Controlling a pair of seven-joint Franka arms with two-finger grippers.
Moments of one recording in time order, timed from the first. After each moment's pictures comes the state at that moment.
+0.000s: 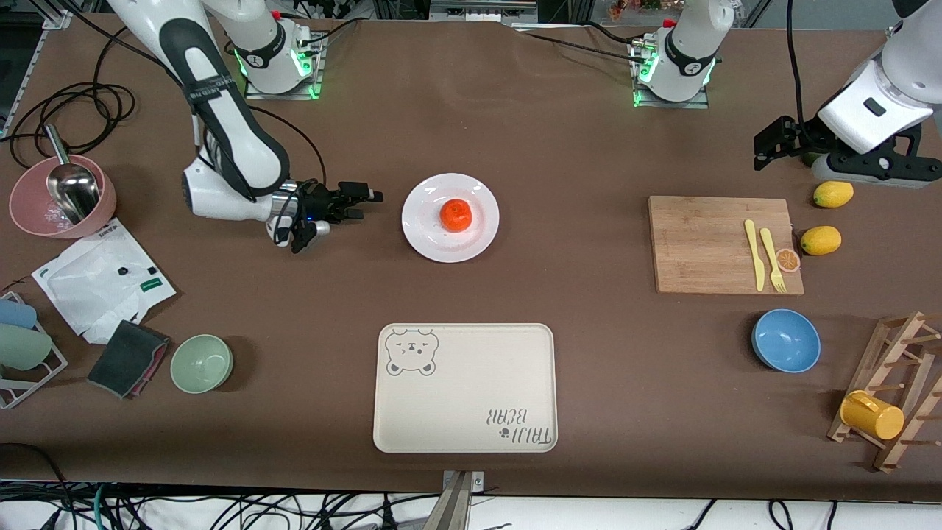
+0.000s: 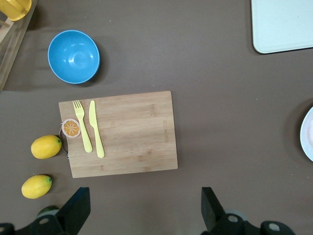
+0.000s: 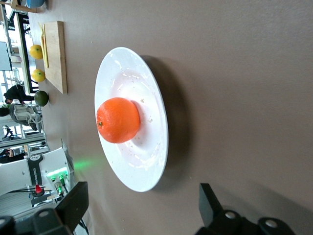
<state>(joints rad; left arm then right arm) 0.05 -0.06 -0.14 -1.72 -0.01 1.59 0.01 0.19 0.35 0.14 -2.27 1.18 2.21 -0.82</state>
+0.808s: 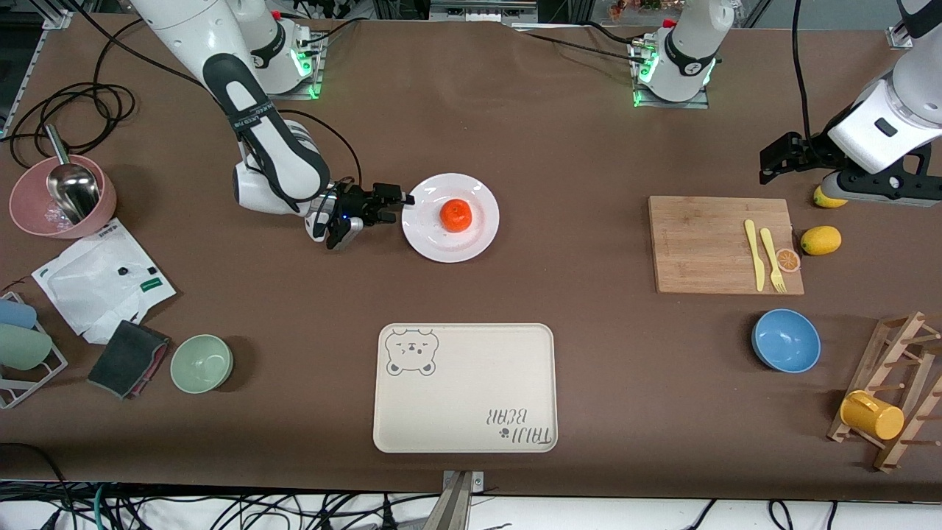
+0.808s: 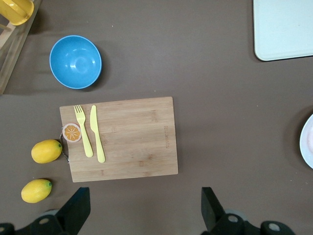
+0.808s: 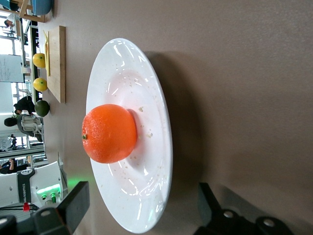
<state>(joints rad) 0.05 -0.02 -0.13 -1.67 -0.01 1.58 0.01 0.19 0.45 0.26 -2.27 1.41 2.35 -1.02</state>
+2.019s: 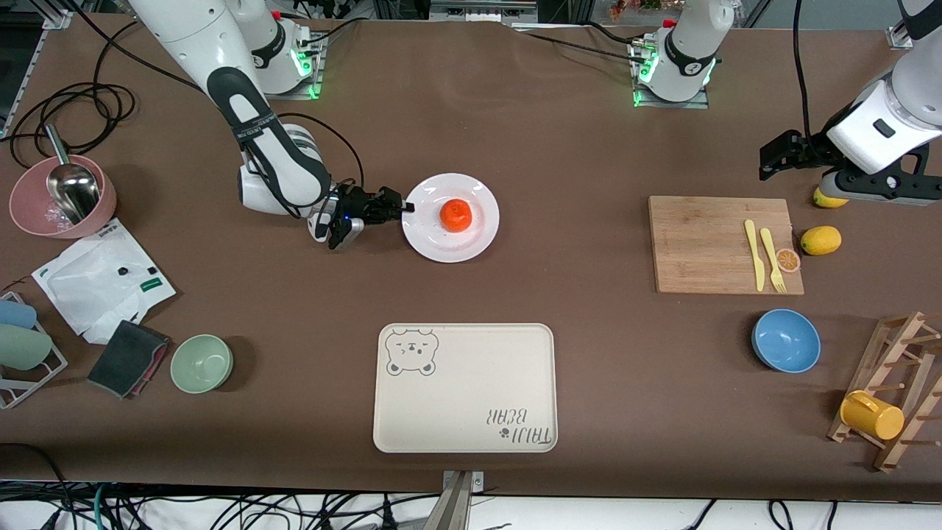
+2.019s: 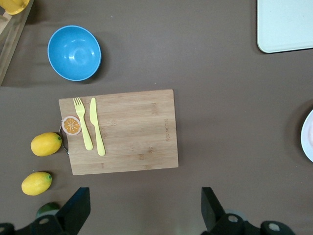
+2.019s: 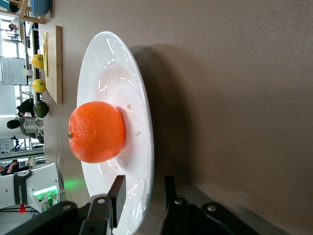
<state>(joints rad) 0.05 -0.02 -0.13 -1.67 -0.01 1.55 0.01 0.19 0.50 0.26 -2.27 1.47 2.36 -1.10</state>
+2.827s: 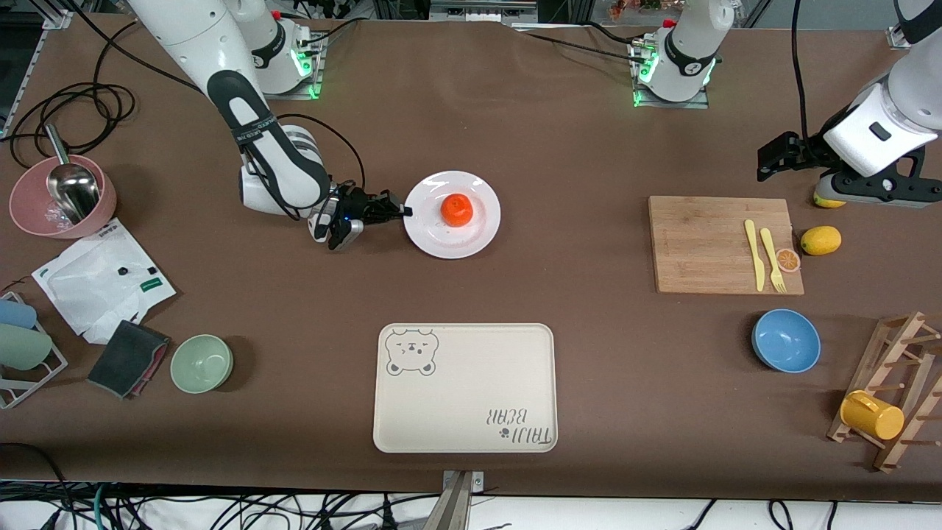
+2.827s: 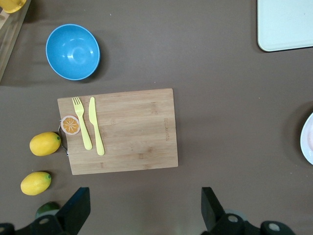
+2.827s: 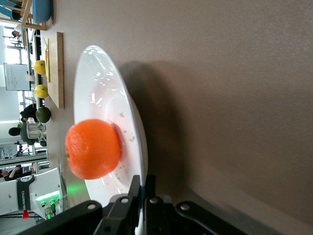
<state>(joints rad) 0.05 -0.01 -0.13 -1.67 -0.01 1.55 0.01 0.19 0.50 0.26 -2.26 1.49 2.36 -1.10</state>
